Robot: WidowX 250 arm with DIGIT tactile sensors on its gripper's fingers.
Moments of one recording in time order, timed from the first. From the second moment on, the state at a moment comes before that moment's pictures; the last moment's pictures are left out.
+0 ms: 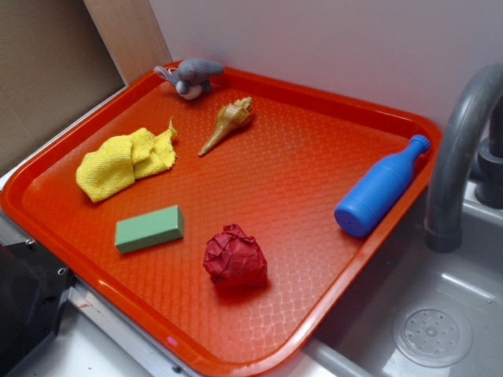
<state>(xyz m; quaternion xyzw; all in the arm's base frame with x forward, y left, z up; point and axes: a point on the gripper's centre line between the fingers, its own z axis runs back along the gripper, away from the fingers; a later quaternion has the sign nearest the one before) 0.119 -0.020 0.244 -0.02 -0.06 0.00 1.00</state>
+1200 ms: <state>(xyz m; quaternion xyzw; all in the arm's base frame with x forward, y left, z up) 0.156 -0.150 0.143 0.00 -0.07 0.11 0.99</state>
